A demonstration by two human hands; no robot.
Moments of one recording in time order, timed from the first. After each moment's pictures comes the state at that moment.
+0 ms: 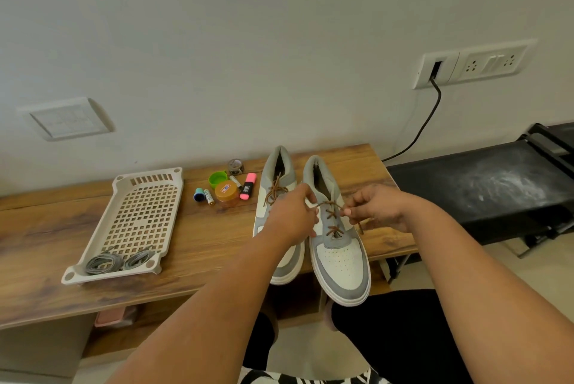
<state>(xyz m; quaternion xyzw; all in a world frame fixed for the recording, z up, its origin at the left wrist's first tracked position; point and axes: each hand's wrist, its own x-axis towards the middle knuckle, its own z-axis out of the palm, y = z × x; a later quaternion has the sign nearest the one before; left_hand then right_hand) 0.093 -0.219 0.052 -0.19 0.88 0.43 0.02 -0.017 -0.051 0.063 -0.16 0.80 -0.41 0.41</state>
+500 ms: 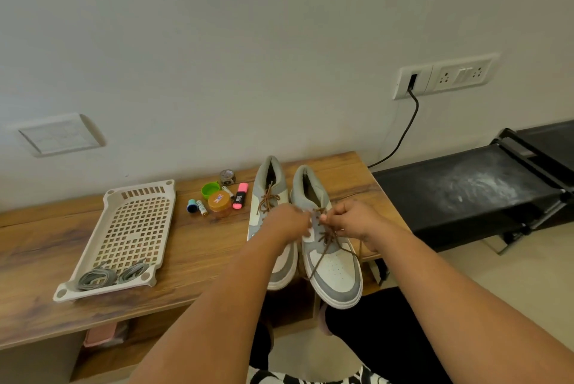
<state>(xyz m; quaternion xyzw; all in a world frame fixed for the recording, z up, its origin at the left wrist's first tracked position) 0.092 -0.213 0.067 -0.26 0.84 0.46 0.12 0.019 -0.071 0.049 -0.11 0.82 -0.47 0.31</state>
